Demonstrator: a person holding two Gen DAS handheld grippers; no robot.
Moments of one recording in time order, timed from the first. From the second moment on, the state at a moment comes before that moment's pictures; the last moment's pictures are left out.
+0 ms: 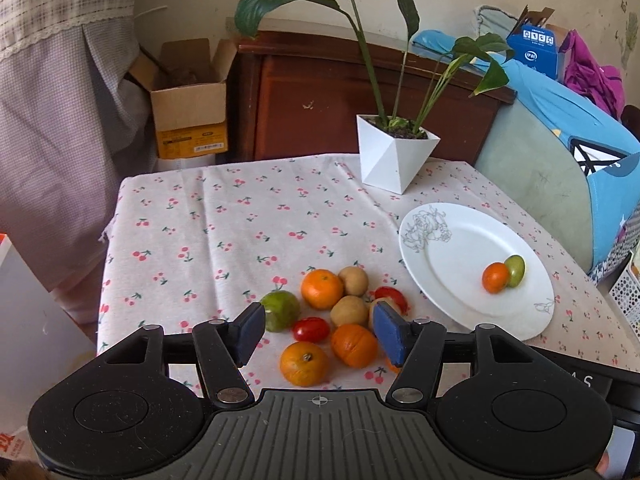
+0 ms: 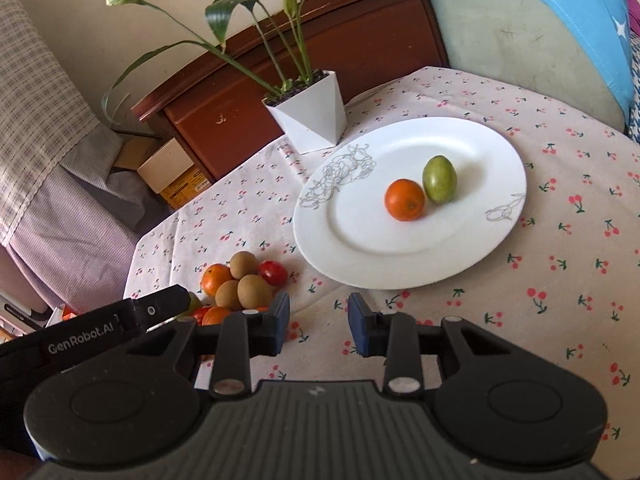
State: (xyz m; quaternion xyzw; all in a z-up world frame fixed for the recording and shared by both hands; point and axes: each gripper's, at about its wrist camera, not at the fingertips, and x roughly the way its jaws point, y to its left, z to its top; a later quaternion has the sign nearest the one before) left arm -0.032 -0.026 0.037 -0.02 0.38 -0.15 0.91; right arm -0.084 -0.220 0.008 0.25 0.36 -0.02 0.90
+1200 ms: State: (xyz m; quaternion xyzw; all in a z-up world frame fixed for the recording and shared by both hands) left arm -0.044 -0.012 0.001 0.01 0.39 -0.16 0.91; right arm -0.060 -0.179 -0.014 0.20 0.38 0.02 0.90
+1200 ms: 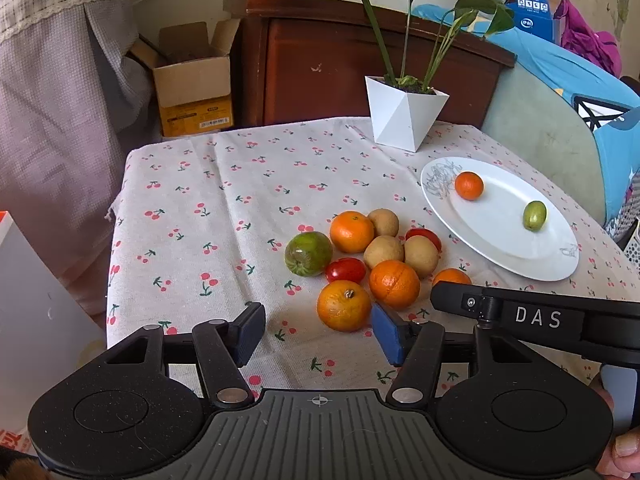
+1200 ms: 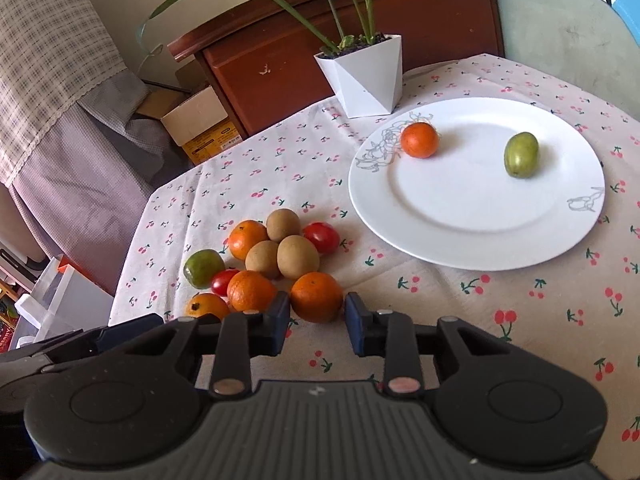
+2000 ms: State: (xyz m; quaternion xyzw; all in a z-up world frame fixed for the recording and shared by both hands) left arm -0.045 -0.022 -0.001 0.03 0.37 -0.18 0.91; right arm -0.062 -0.184 -0.014 0.21 0.38 0.00 0.90
